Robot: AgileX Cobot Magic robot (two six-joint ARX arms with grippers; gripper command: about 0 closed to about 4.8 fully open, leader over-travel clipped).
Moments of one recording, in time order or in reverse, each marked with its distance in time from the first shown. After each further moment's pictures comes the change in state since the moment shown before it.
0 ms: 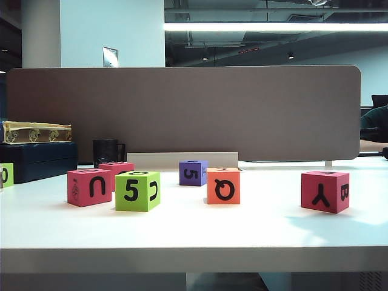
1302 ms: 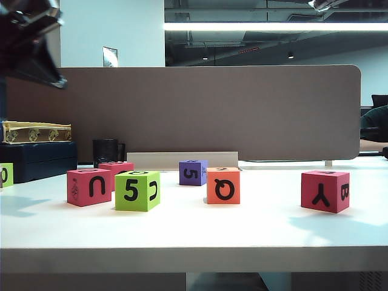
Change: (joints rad) left arm -0.104 1.112 0.706 -0.055 0.087 0.233; right arm 0.000 0.000 0.000 -0.045 0.000 -0.033
